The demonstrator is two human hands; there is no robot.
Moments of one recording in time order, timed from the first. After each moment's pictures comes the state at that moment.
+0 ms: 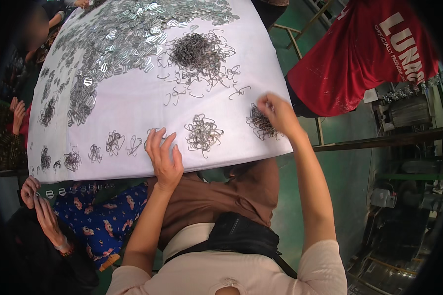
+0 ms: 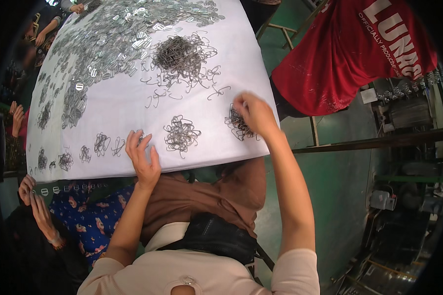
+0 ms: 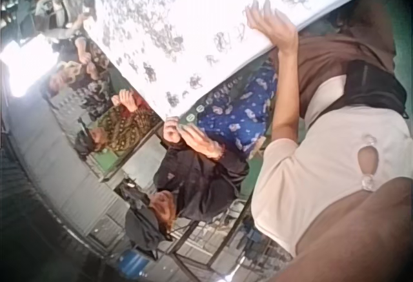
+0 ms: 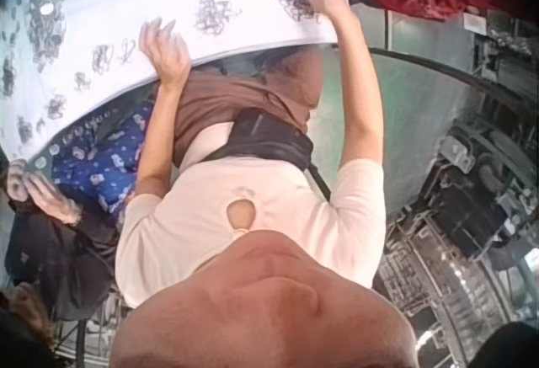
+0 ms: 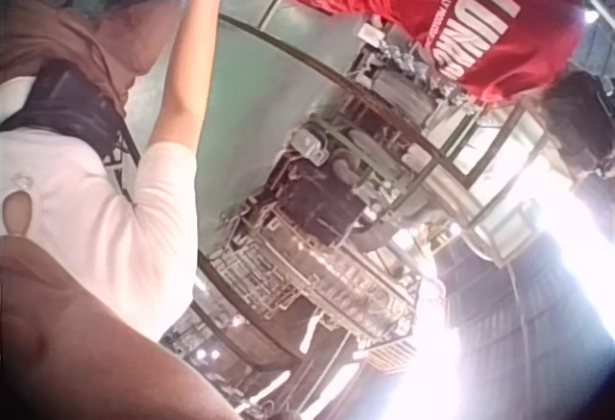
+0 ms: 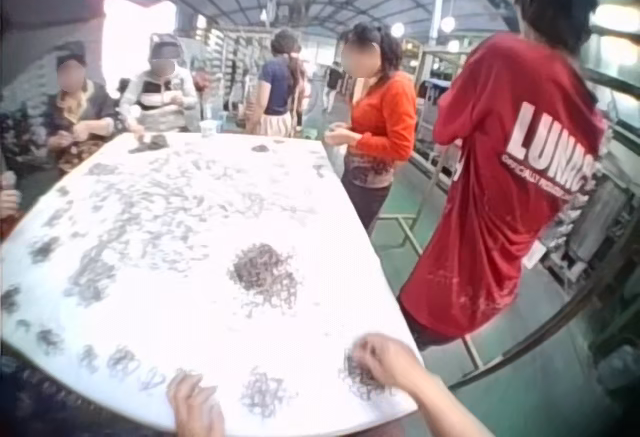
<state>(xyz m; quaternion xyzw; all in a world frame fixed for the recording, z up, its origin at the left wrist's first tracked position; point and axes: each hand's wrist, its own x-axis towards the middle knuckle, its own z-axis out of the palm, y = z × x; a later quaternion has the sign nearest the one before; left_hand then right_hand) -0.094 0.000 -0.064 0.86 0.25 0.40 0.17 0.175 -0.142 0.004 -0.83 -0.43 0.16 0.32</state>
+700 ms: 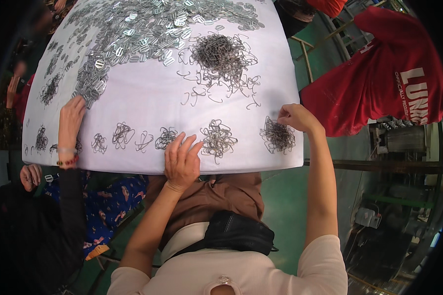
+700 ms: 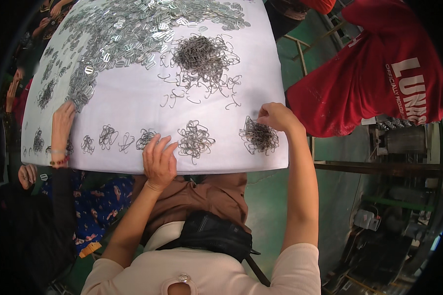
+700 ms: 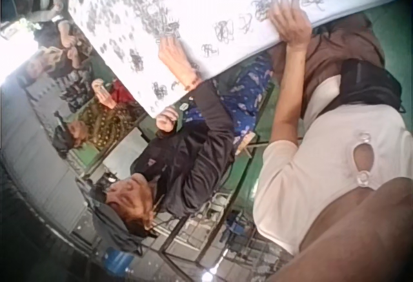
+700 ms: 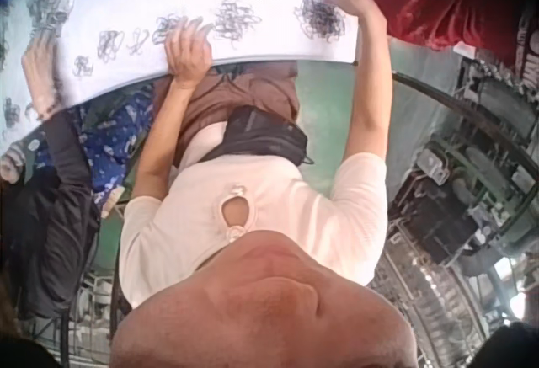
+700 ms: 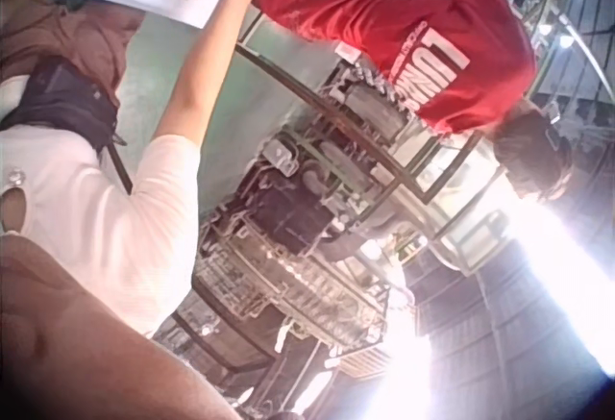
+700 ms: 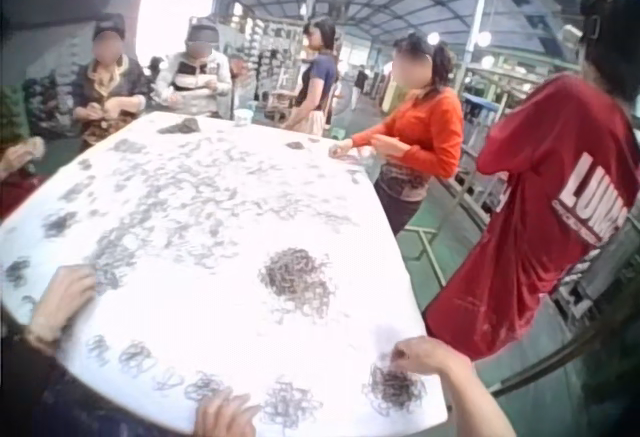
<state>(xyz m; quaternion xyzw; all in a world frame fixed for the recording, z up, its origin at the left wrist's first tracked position) -0.094 -0.003 -0.068 0.89 0.23 0.38 0.09 0.225 -0.113 0.023 -0.84 -0.46 0.29 0.02</state>
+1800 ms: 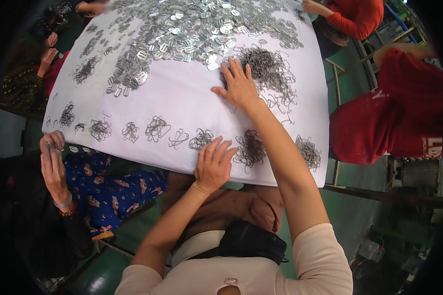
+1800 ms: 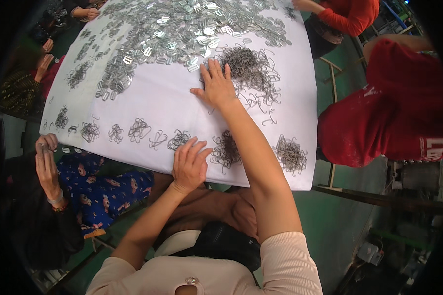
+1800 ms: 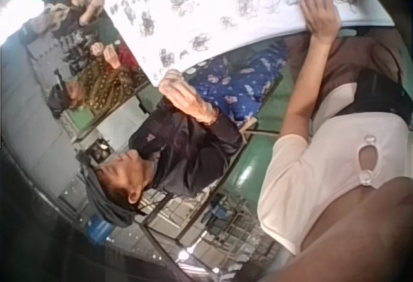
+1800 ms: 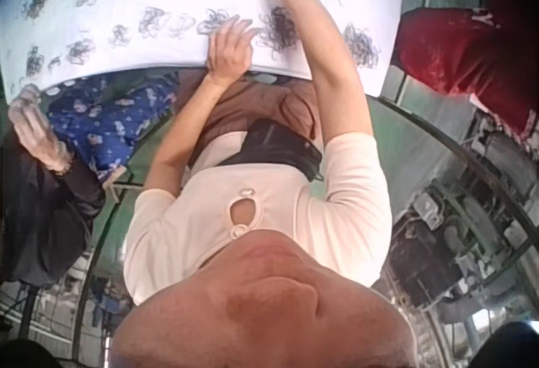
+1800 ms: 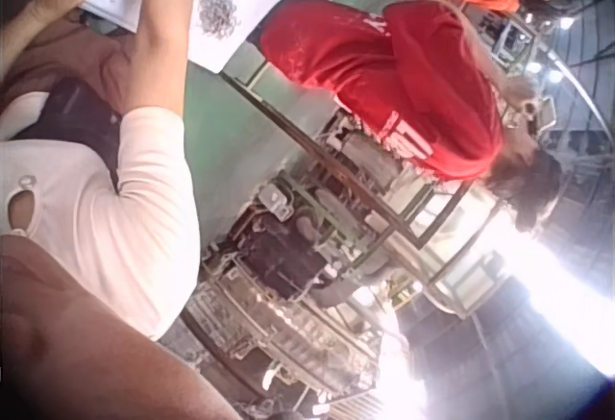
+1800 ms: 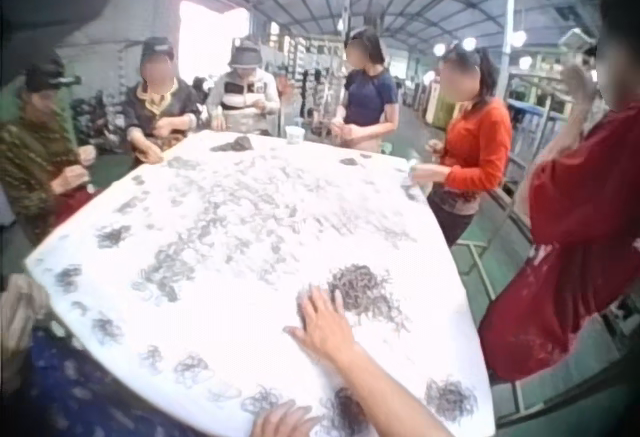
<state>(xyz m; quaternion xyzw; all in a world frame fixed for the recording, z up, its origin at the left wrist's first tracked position) -0.092 -0.001 -0.067 0.89 0.24 0.36 0.13 0.115 0.104 -0.071 -0.74 -0.66 -0.02 0.12</state>
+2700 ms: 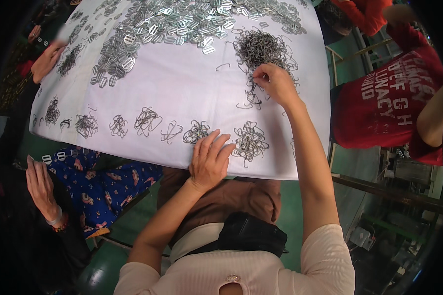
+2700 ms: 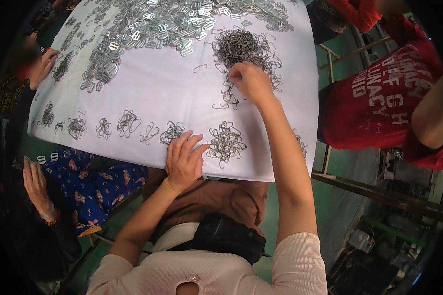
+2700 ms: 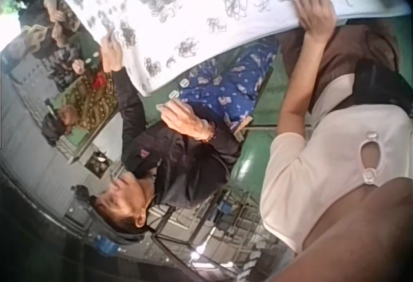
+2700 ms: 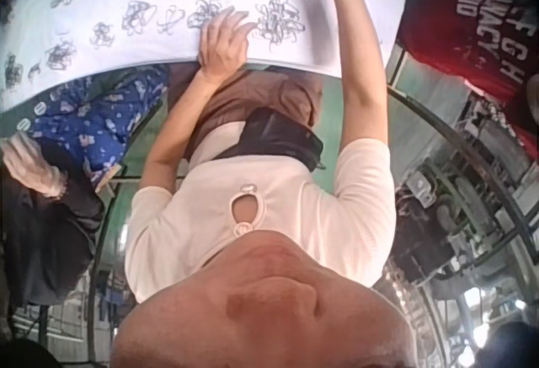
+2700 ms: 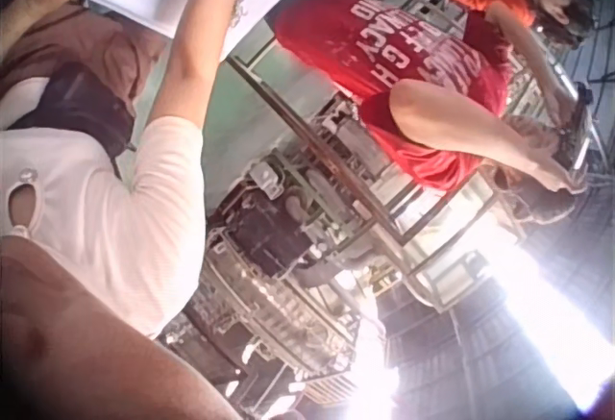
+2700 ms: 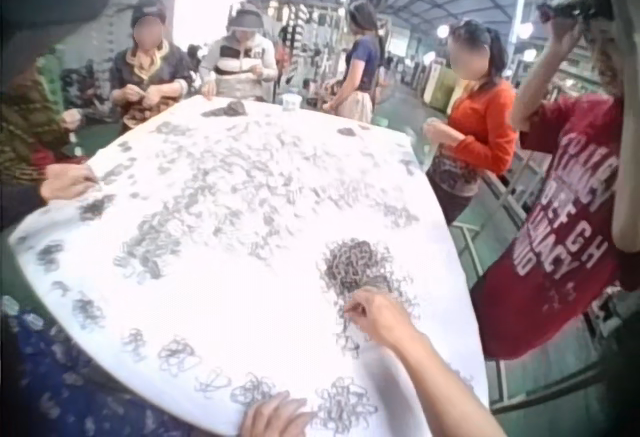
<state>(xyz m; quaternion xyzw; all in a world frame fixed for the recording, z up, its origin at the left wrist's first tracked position) -0.093 0.002 -0.067 0.89 0.24 0.35 0.17 0.167 0.043 -0.023 -0.78 -0.58 0.12 0.23</state>
